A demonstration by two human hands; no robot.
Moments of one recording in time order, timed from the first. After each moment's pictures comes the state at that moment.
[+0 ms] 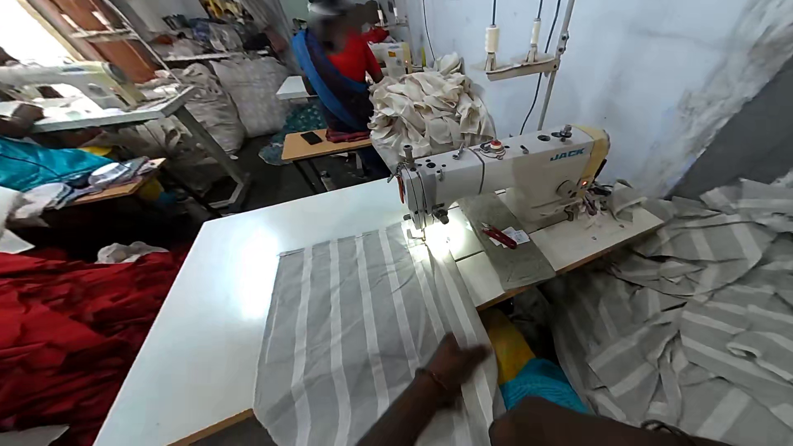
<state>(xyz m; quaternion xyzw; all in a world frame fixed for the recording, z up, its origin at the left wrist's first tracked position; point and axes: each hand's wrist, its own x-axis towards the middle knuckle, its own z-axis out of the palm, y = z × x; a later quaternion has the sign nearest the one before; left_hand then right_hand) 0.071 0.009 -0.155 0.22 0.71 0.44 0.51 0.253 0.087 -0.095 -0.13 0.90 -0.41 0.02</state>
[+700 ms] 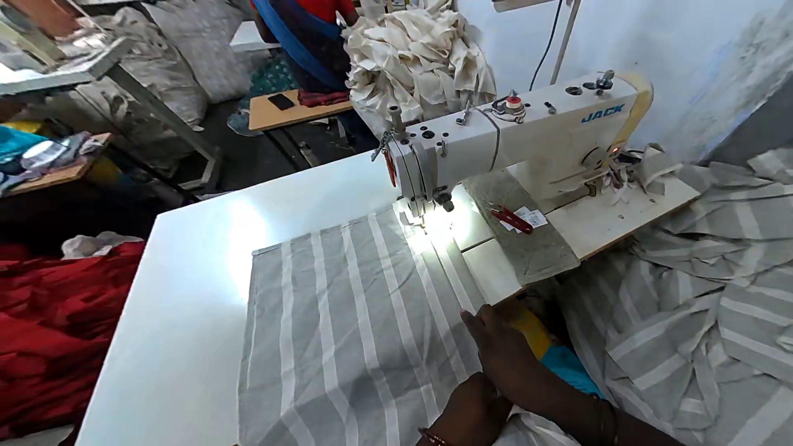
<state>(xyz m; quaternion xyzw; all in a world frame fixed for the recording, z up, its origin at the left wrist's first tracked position) 0.071 -0.008 -0.198 0.53 0.67 0.23 0.47 0.134 0.109 -0.152 0.27 0.92 -0.27 0.12</state>
